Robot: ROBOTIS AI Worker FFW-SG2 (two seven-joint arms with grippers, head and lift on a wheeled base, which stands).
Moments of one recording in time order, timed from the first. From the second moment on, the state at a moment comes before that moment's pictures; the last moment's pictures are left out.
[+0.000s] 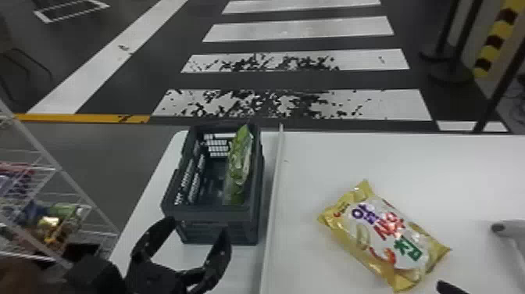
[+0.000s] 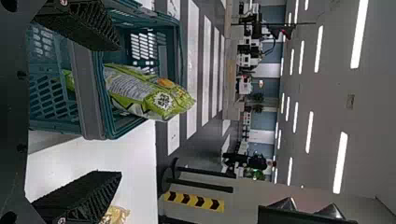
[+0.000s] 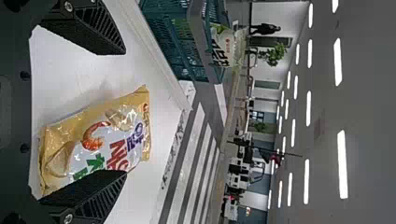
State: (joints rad) left arm 0.88 0.22 0.08 -2.34 0.24 0.08 -0.10; right arm 0.86 -0.31 0.19 -2.04 0.10 -0.27 0.05
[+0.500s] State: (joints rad) left arm 0.87 0.22 0.09 -2.34 0.26 0.09 -0.12; right arm 0.75 -0.33 0.20 -2.04 0.29 -0.03 0.04
